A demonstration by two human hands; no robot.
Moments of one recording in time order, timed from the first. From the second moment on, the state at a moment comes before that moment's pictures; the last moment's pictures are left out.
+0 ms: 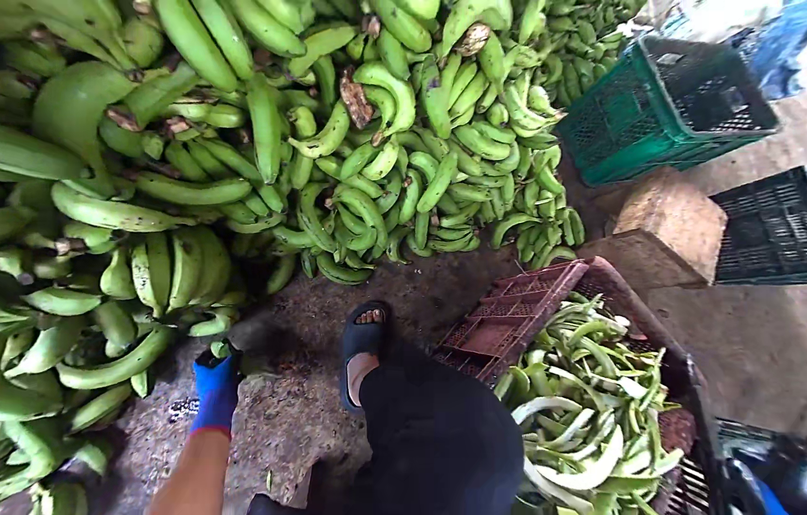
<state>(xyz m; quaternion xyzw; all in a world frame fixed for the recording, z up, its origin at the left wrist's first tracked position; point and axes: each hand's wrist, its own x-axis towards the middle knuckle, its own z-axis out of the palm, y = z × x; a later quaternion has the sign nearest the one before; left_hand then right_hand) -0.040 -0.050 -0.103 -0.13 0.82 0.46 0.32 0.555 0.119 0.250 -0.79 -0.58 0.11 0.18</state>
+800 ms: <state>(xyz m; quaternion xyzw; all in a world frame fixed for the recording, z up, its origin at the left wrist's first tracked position) 0.334 0.152 0.297 0.63 0.39 0.54 0.40 0.539 0.068 0.287 -0.68 -0.59 0.36 0.25</state>
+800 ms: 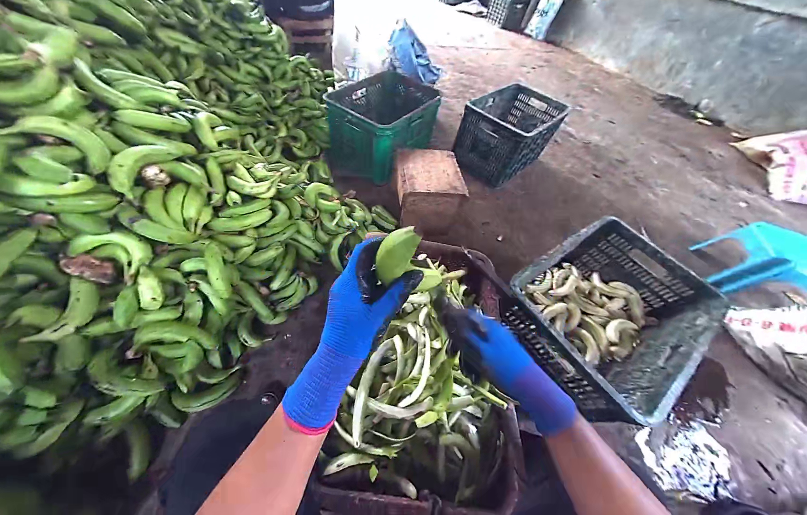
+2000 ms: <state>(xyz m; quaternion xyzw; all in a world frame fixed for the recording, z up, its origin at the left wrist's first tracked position) 0.322 0.151 0.271 0.55 0.38 0.41 0.62 0.565 0.093 0.284 -0.64 -0.69 0.09 0.33</state>
